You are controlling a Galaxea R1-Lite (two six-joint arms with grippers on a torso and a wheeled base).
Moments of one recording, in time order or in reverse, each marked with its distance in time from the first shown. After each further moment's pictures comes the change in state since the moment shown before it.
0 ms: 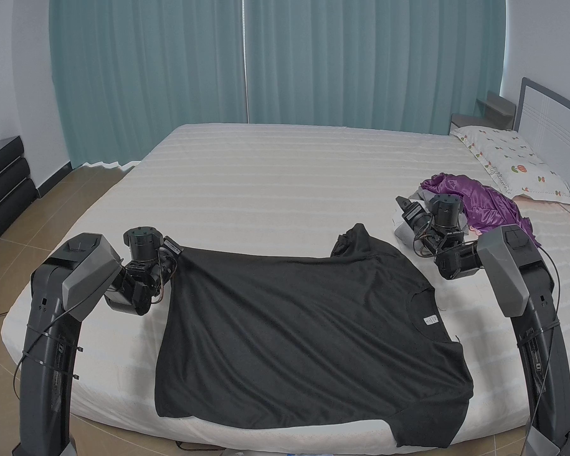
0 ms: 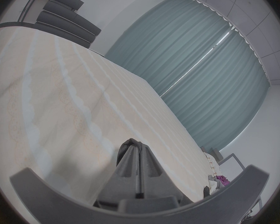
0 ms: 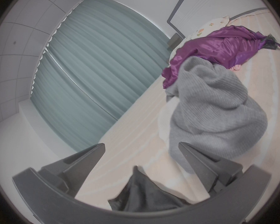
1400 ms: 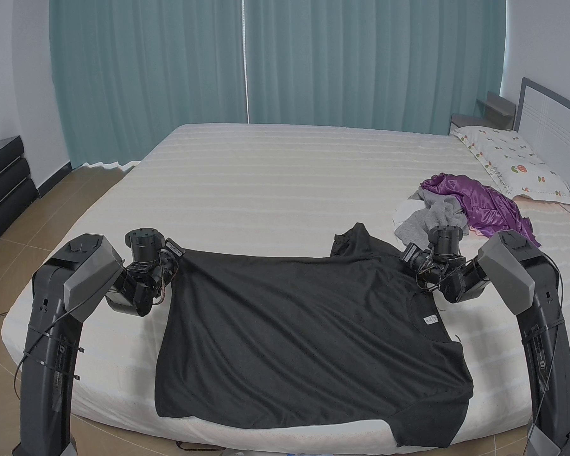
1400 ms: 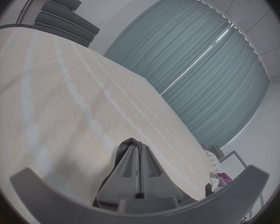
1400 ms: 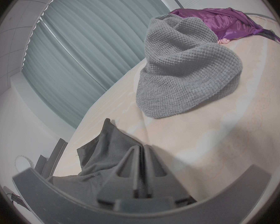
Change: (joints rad) left arm -0.005 0.007 -0.001 0.007 -0.006 0.016; right arm -0.023 -0.037 0.308 -0.004 0.134 -0.149
